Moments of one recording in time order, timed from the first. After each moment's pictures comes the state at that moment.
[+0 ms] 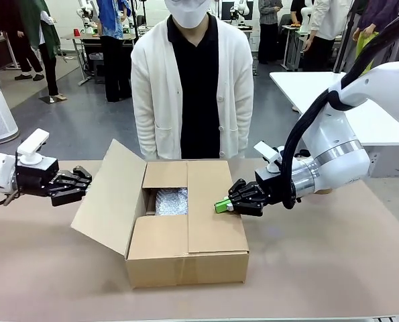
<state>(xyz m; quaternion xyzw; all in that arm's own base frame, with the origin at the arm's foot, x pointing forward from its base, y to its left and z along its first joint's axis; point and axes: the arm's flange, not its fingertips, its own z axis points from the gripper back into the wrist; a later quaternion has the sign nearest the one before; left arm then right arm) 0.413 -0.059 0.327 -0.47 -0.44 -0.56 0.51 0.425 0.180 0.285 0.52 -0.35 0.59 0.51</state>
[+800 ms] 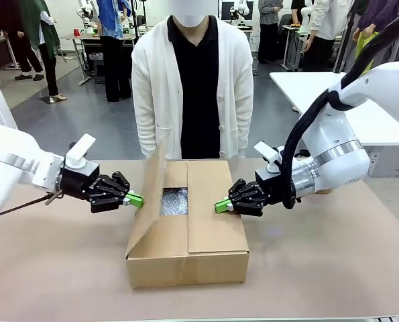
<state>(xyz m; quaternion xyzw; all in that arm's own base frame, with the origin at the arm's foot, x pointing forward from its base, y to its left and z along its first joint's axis) 0.416 -0.155 0.320 -0.46 -0.39 -0.63 0.49 0.425 0.180 0.285 0.52 -0.35 0.59 0.51</state>
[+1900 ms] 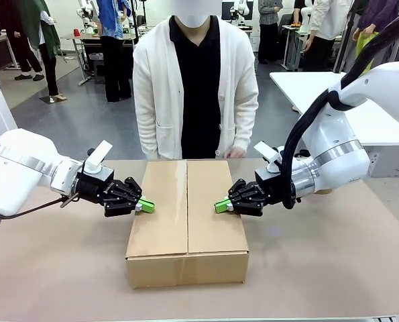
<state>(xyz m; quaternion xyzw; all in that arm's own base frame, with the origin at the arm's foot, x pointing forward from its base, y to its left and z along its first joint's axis) 0.426 -0.172 0.301 -0.46 -0.37 -0.63 0.50 0.425 0.180 0.285 0.52 -0.35 0.59 0.51</state>
